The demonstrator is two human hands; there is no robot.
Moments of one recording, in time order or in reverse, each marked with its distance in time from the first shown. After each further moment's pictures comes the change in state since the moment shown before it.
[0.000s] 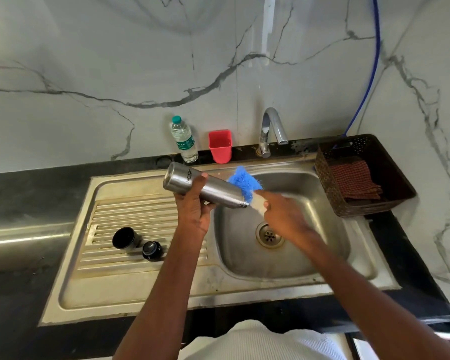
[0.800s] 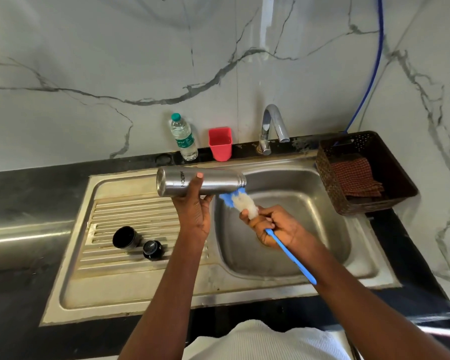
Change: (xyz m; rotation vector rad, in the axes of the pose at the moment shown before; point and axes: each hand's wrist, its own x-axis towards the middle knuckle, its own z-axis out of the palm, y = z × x) left_hand 0.000 -0.004 -0.008 -0.082 -0.076 0.165; right_hand 0.004 0.006 0.027 1.984 -0.722 0.835
